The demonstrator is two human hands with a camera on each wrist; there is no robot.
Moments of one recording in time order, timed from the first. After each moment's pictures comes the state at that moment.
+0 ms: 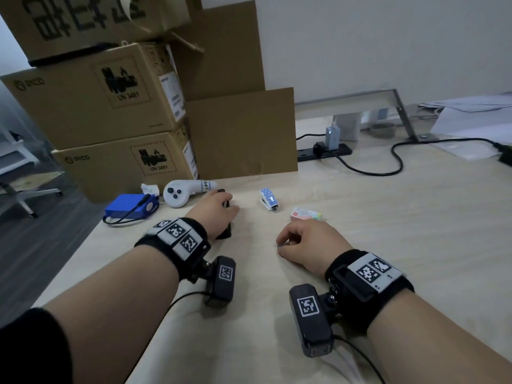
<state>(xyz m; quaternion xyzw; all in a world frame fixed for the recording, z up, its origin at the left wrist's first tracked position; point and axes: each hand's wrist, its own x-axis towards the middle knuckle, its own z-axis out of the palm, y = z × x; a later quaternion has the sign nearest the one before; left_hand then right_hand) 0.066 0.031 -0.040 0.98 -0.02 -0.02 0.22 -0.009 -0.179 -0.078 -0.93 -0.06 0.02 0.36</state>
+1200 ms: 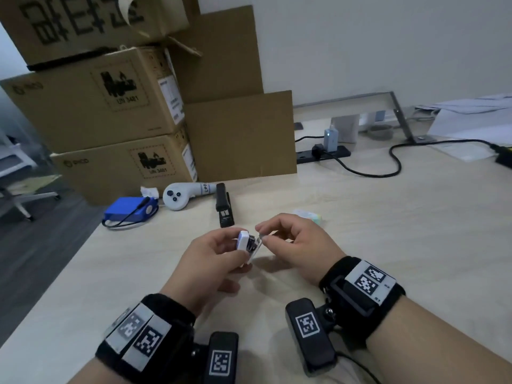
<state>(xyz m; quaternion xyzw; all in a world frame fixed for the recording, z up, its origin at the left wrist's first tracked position) -0.043 0.026 -0.052 0.75 0.02 -0.08 0.66 -0.026 -0.160 -0.073 -0.78 -0.13 -0.03 0.61</state>
